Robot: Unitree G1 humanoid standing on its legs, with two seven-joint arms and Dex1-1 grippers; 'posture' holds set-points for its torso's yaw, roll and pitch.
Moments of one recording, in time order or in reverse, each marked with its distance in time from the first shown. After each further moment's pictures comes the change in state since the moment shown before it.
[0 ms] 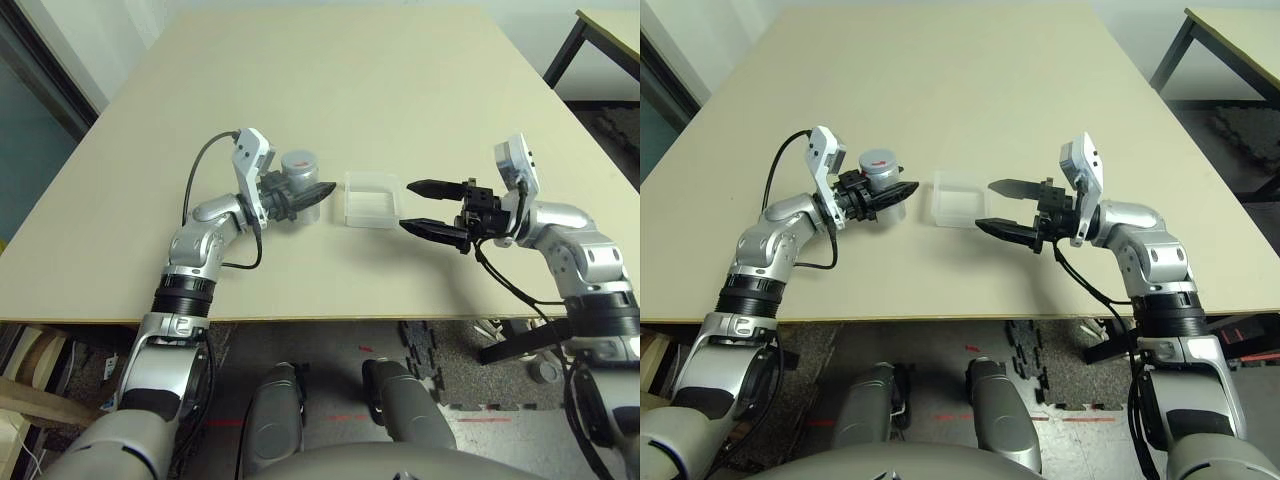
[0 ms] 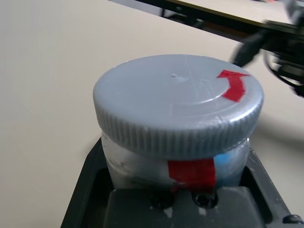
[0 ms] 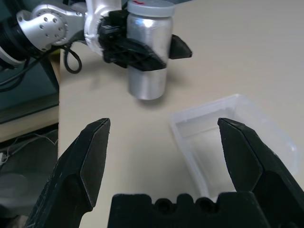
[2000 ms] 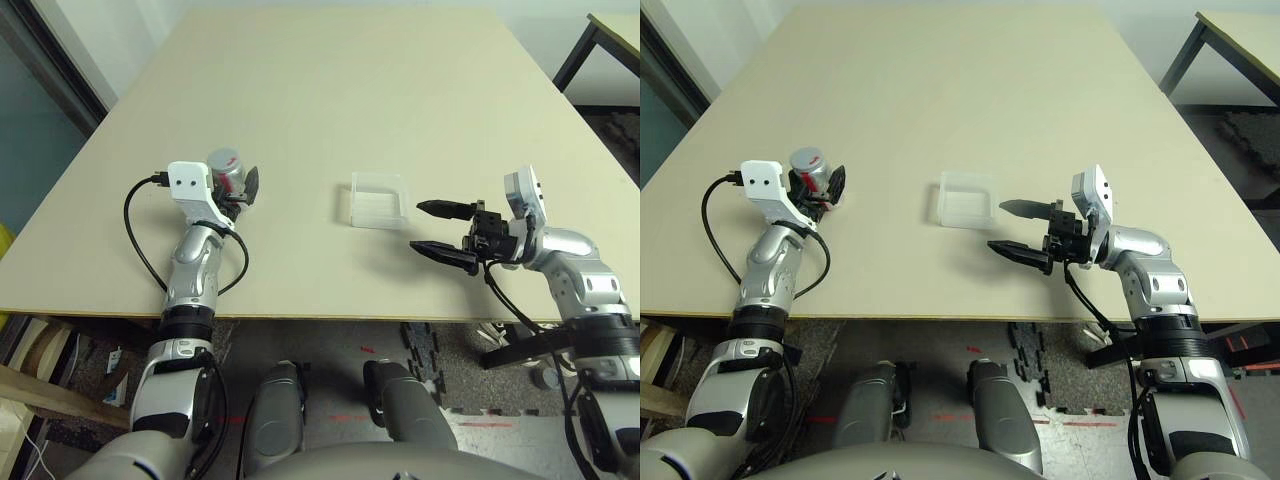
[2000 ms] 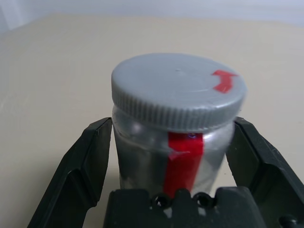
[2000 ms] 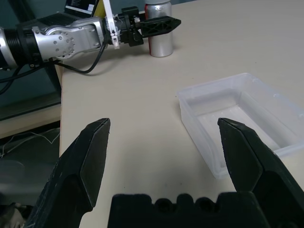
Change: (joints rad) left arm 0.106 -0.109 0.252 0.315 0.148 -0.576 0.664; right arm 0.173 0.014 -0.055 0.043 -0.001 -0.218 0.070
